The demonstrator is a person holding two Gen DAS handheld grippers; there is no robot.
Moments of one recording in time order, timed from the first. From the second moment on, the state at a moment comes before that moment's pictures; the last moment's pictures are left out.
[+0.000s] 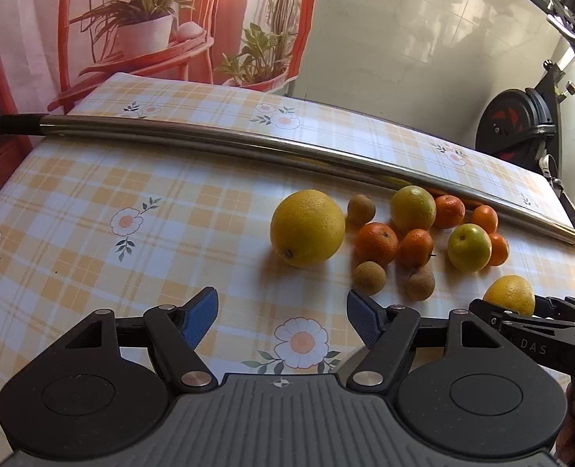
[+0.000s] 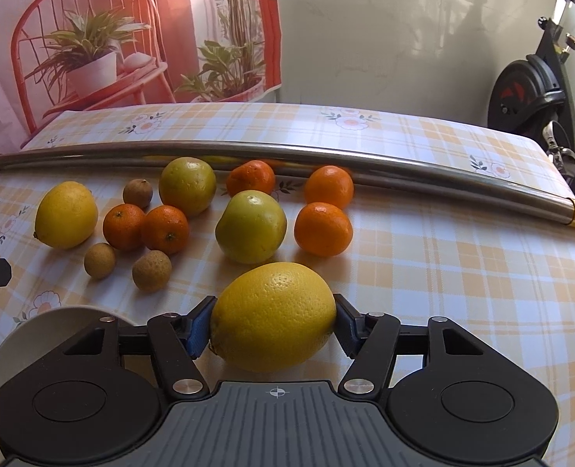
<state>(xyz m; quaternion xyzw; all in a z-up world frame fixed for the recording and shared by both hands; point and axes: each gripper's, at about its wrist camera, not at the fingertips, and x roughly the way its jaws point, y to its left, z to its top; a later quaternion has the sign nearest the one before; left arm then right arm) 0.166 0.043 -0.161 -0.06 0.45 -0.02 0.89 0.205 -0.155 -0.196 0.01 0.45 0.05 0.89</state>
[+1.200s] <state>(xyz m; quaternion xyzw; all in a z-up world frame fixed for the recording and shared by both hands) 0.205 -0.001 -0.202 -0.06 0.45 -0.11 0.88 0.198 -0.160 -0.195 0.00 0.44 0.05 0.90</state>
